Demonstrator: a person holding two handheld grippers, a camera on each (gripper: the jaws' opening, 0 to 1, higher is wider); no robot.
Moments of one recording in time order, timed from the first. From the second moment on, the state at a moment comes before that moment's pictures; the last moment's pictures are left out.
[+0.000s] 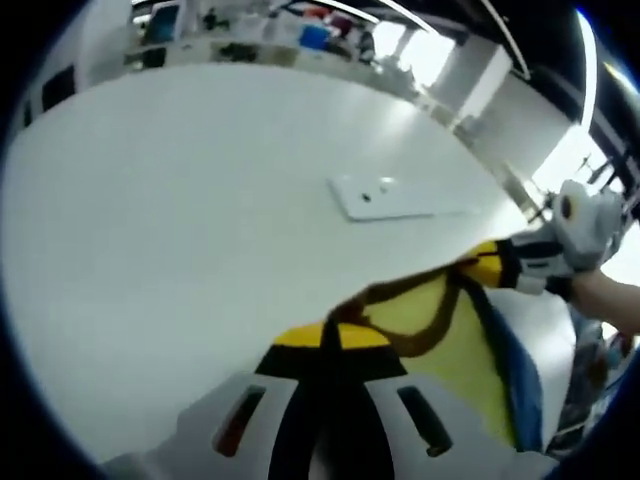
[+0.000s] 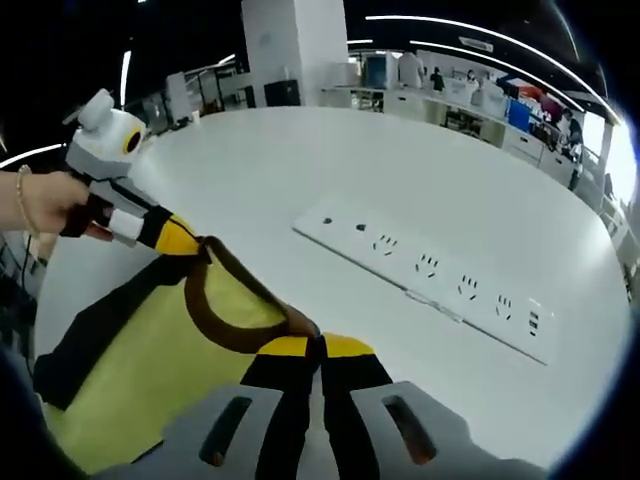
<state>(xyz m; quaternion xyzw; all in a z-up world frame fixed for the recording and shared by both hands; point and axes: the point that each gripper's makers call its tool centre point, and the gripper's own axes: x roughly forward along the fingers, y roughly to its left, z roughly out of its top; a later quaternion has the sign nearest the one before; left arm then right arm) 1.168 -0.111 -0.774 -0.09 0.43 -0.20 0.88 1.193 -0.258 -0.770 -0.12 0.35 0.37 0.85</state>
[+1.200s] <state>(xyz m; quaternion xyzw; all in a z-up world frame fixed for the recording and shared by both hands) 1.186 -0.103 -0.739 -0.07 0.37 -0.19 0.91 1.210 -0.262 -0.743 -0.13 0.33 0.35 0.87</state>
